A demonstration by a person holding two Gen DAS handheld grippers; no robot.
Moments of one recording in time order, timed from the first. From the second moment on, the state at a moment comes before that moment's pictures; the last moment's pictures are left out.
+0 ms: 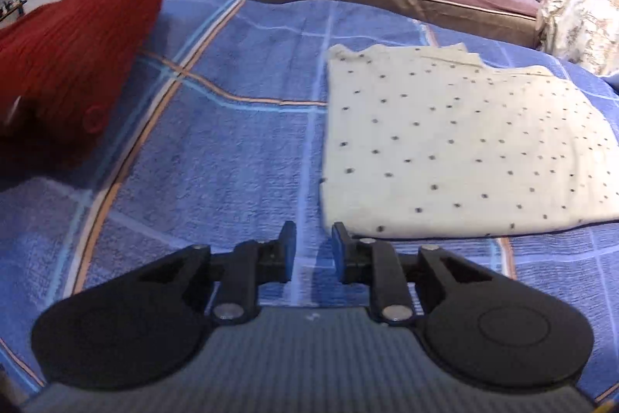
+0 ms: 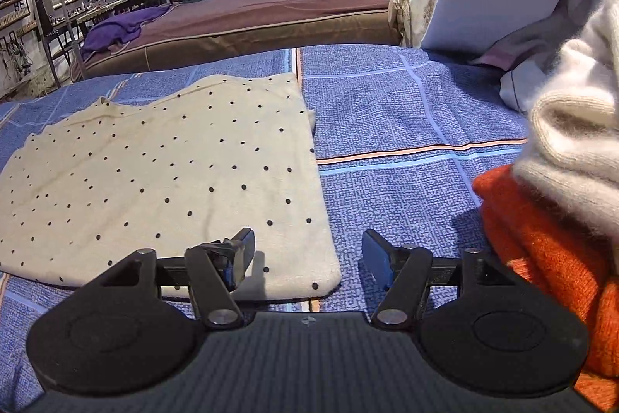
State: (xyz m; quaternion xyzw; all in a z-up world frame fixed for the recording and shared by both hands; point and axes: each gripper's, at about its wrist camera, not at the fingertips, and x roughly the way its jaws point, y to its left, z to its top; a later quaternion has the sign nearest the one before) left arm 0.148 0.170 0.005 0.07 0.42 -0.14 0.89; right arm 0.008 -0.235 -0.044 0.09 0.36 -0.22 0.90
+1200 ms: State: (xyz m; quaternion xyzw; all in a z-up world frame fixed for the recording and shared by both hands) left arm 0.062 -0.235 -0.079 0.35 0.22 -0.44 0.80; right arm -0.009 -0.267 0.021 0.09 0.29 -0.21 0.93
